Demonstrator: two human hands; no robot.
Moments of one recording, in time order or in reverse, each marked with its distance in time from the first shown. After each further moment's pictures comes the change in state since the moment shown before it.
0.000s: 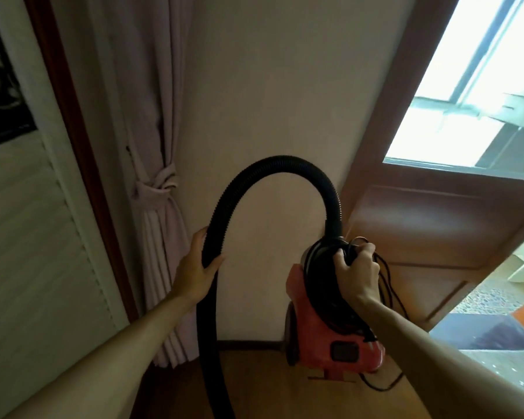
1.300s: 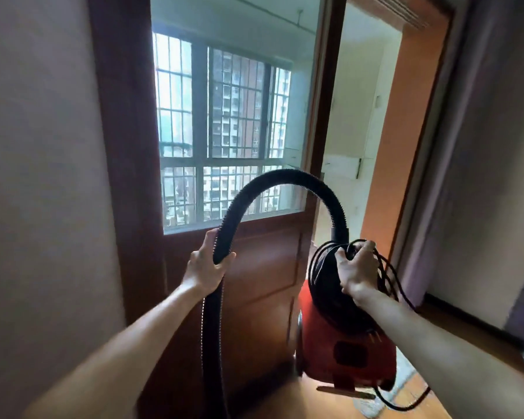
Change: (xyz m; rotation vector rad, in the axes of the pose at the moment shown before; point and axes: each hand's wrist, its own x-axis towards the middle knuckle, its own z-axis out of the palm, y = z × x) left_hand 0.005 0.383 0.382 0.006 -0.282 0.472; right_hand 0.096 0.141 -0.485 0.045 0.630 0.222
